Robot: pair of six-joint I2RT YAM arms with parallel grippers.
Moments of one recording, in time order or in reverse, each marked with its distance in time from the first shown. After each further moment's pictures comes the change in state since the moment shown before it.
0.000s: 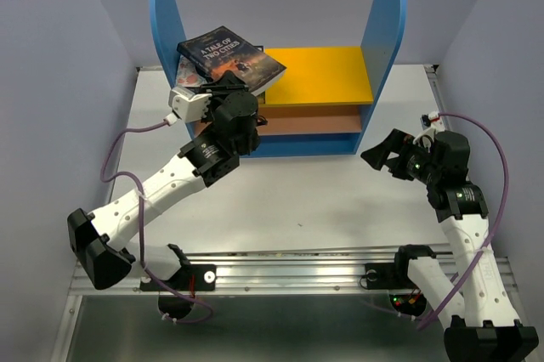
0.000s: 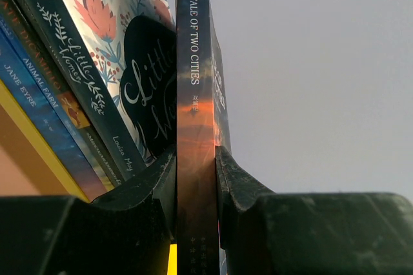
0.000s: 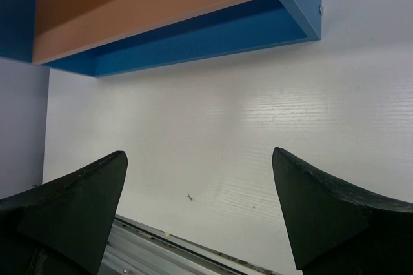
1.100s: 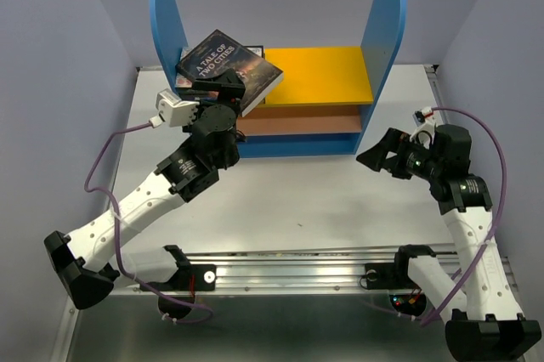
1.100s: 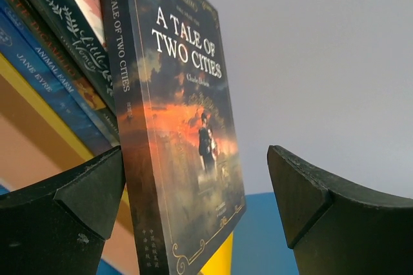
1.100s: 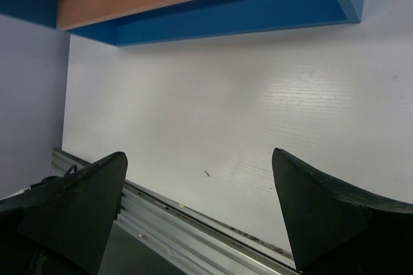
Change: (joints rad) left arm 0.001 -0.141 -0.083 -0.064 0.159 -0.003; right arm 0.003 0.050 0.086 -0.087 -0.111 -0.036
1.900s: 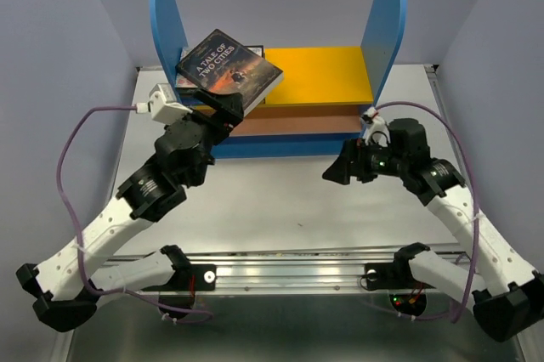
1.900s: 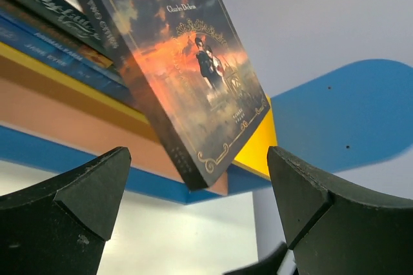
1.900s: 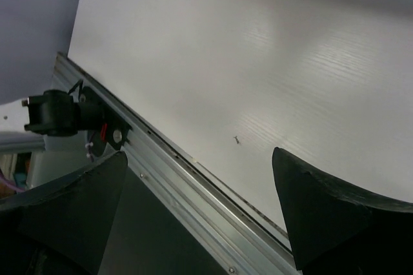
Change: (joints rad) left arm 0.011 -0.175 -0.036 -0.182 0.370 0.303; right arm 0.267 0.125 0.028 0.021 -0.044 -0.050
